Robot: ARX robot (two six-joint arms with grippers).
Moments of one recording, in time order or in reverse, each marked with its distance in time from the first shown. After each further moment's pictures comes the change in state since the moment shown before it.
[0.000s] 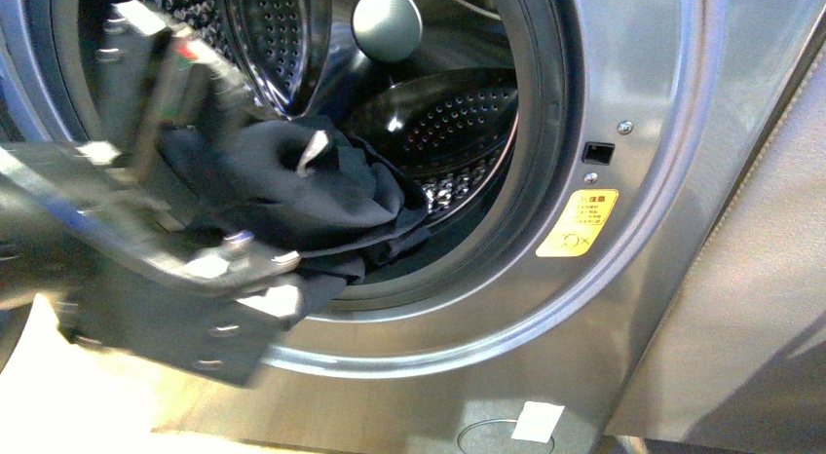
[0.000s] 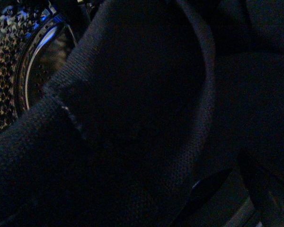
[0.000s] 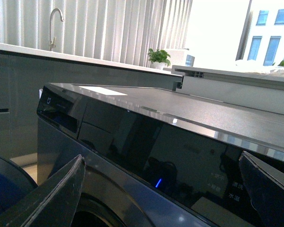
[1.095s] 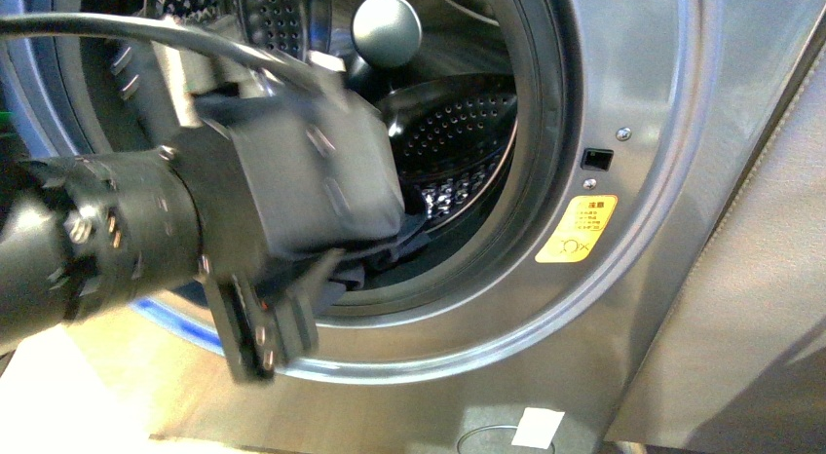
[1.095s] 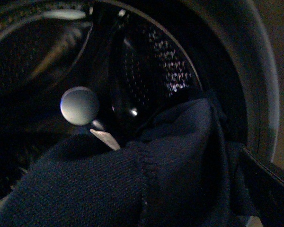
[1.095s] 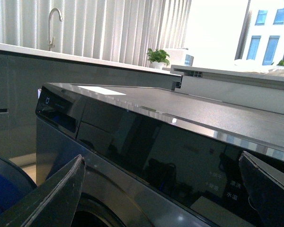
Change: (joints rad) left arm -0.162 0.089 0.058 0.082 -0.031 -0.792; right arm 0.000 0.000 0.000 0.000 0.002 0.000
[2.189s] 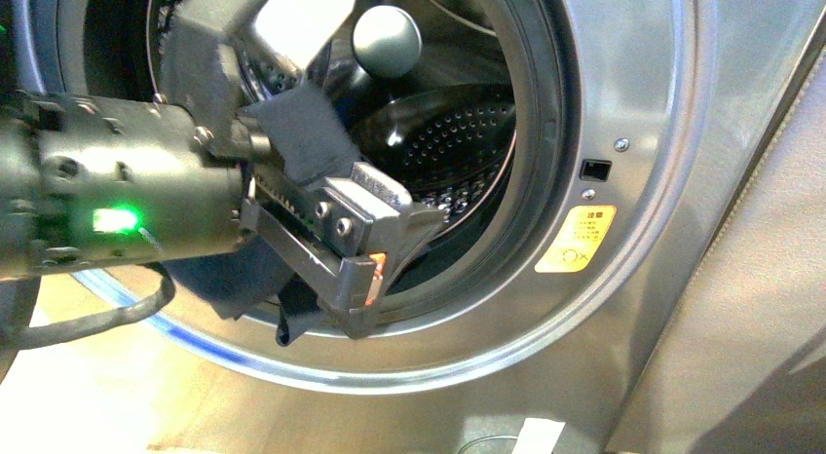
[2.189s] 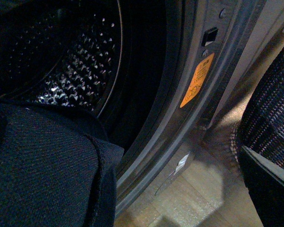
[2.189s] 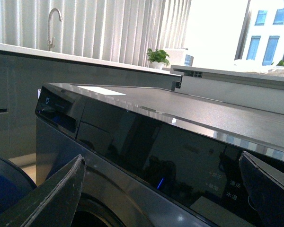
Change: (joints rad) left arm 0.051 -0.026 0.107 -0.236 0.306 -1.109; right arm 0.000 0.000 0.000 0.000 0.000 0.000
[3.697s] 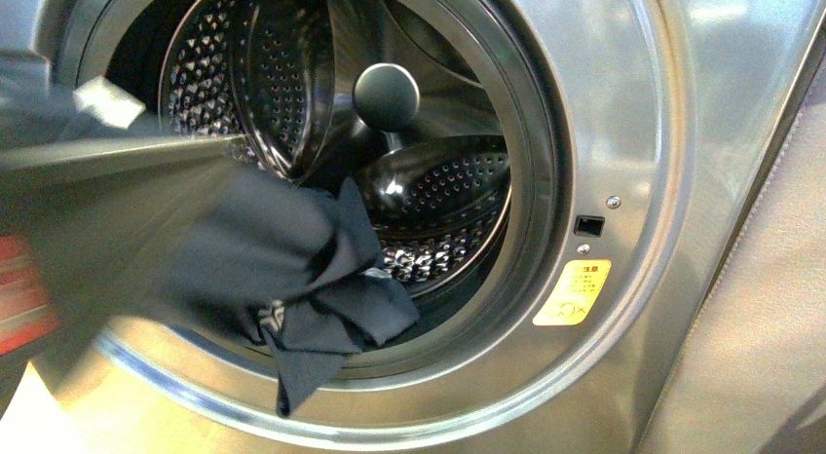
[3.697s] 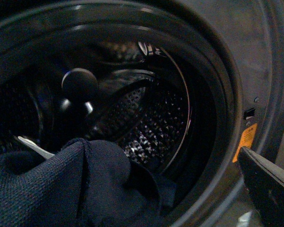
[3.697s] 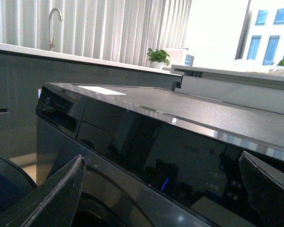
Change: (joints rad) left arm -0.008 -0.361 -0.222 0.232 -0.234 0.048; right arm 0.000 0.000 0.000 0.000 0.000 0.000
